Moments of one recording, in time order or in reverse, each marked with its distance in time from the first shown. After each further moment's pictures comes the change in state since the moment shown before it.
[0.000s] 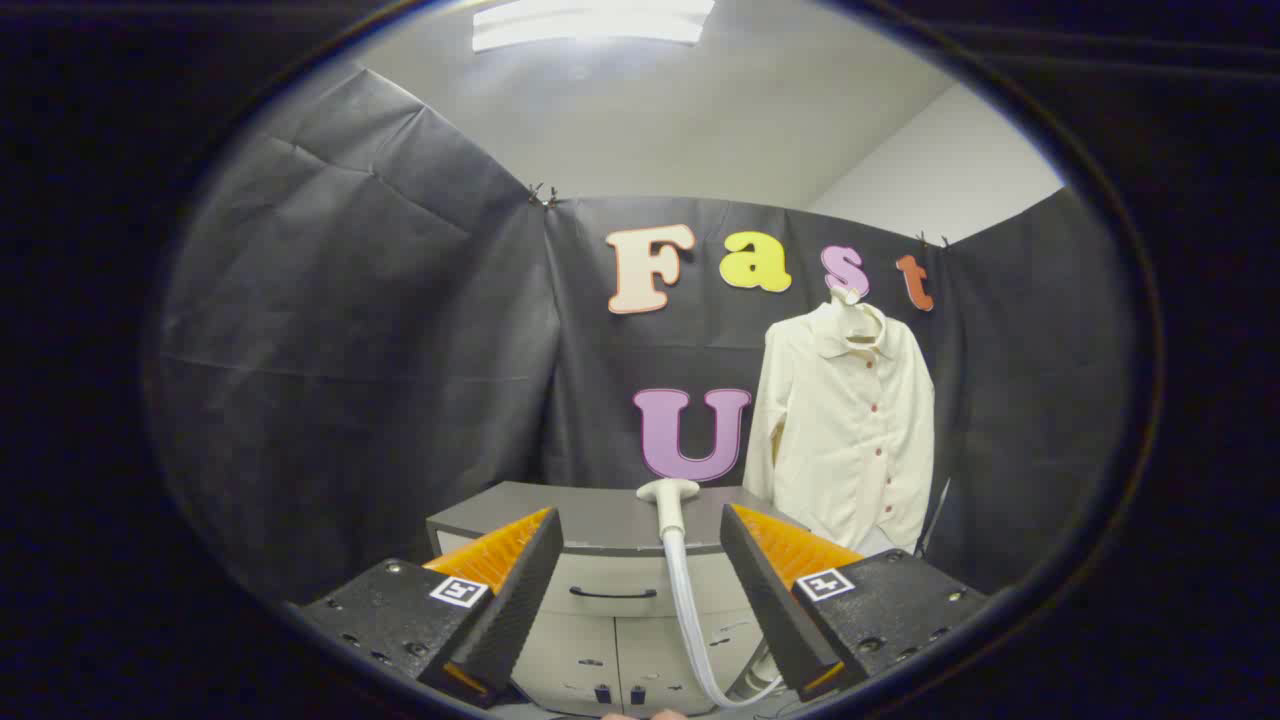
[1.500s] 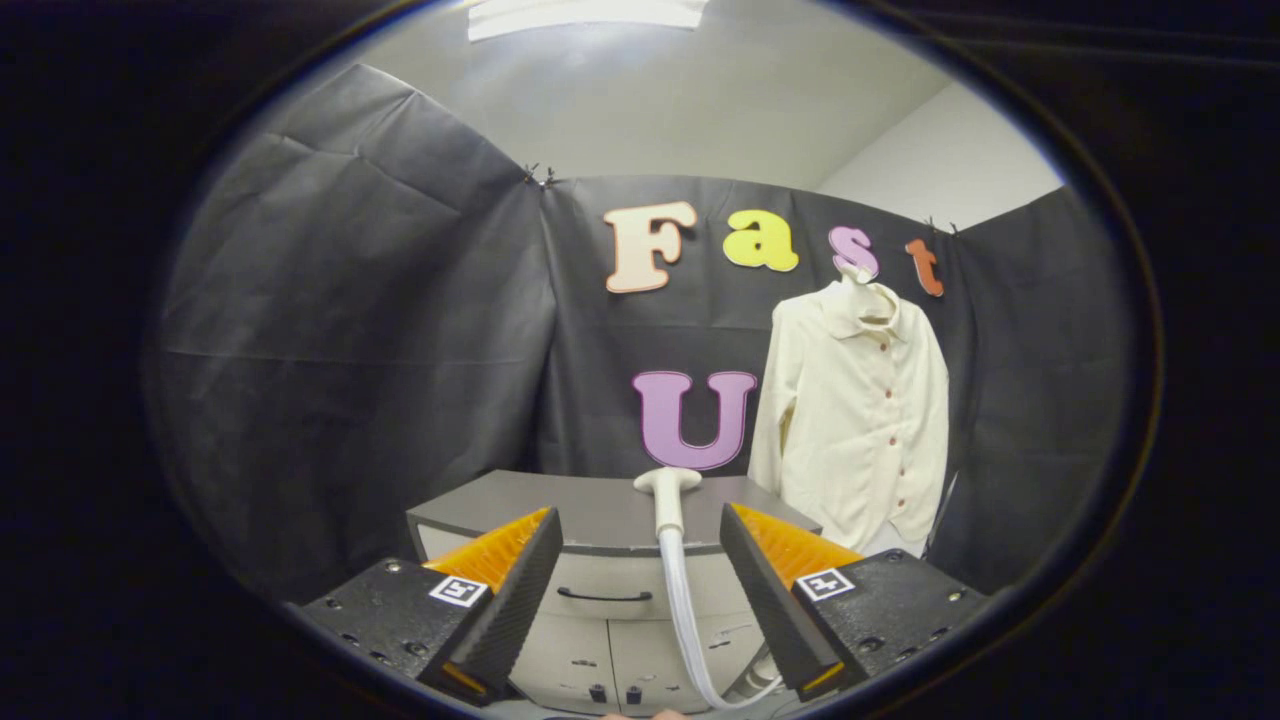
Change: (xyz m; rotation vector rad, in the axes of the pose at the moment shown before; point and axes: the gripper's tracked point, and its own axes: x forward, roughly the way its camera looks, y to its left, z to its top) arm 0.052 -0.012 -0.023 0.017 0.062 0.008
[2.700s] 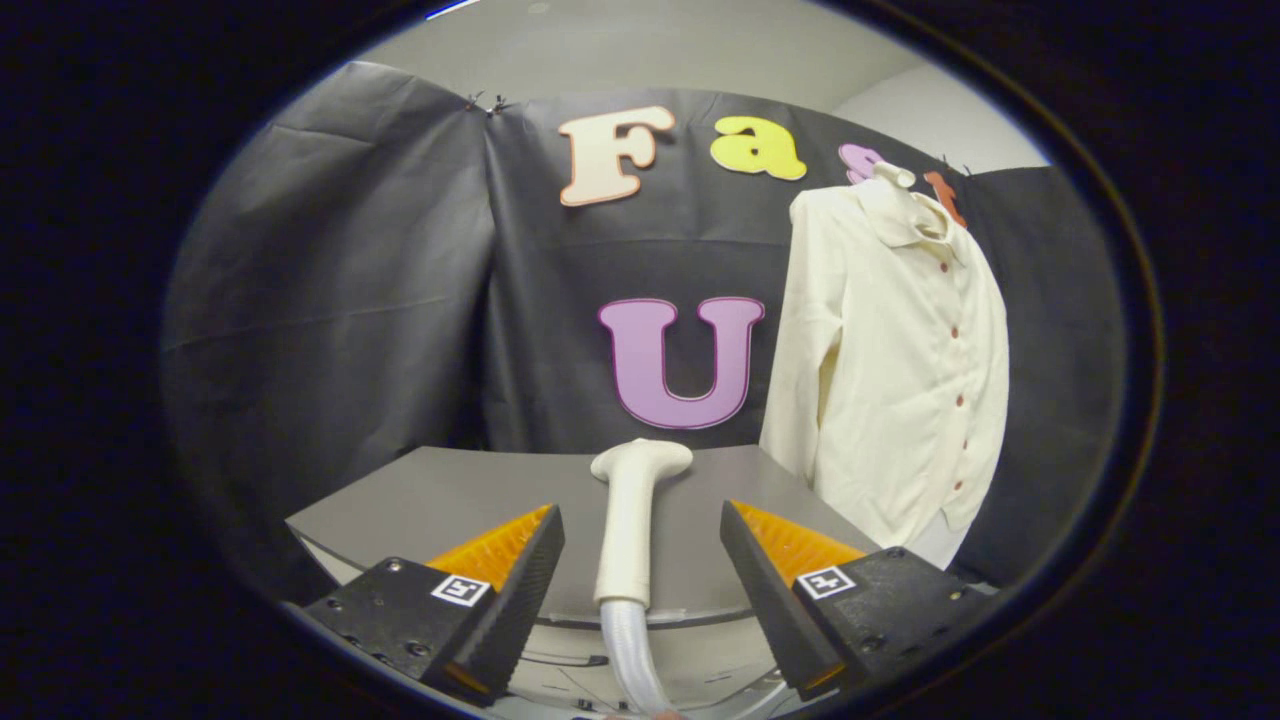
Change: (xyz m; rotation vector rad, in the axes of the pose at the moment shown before) arm 0.184 -0.032 -0.071 0.012 0.209 -0.027
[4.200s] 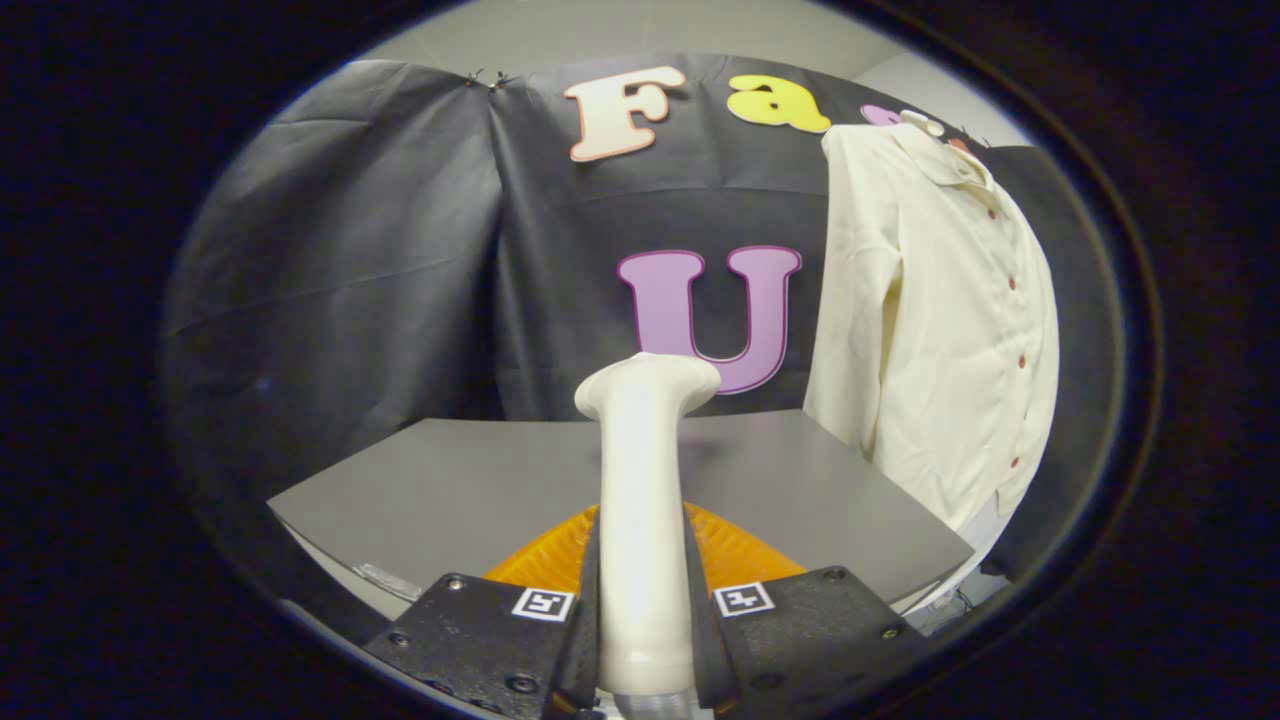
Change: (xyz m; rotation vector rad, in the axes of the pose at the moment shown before) arm 0.024 0.002 -0.024 0.037 0.016 0.129
